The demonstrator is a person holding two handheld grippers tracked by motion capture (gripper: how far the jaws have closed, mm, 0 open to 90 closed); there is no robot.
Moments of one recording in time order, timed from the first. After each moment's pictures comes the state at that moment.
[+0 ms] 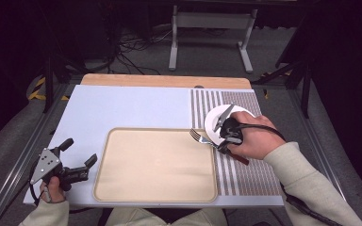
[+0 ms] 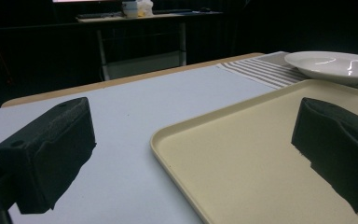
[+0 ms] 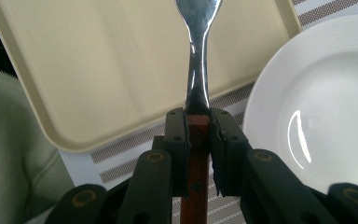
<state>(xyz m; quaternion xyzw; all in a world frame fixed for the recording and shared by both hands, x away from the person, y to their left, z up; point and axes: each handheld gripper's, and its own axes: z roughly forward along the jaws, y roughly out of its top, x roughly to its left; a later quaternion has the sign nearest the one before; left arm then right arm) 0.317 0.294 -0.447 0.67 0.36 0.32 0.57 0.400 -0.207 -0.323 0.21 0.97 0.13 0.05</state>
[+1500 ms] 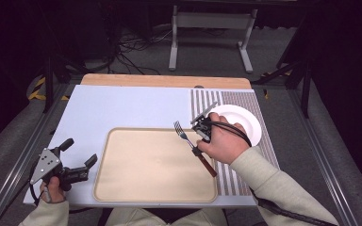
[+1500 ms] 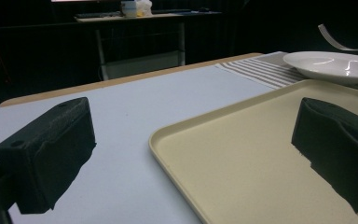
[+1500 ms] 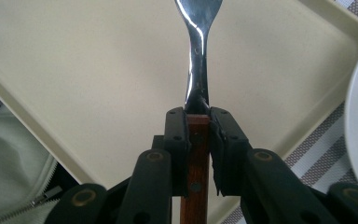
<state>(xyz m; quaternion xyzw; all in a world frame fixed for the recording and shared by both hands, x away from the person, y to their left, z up) 0.317 0.294 -0.447 0.67 0.36 0.31 0.57 0.404 -0.142 -0.344 0.43 0.89 0.17 -0.01</state>
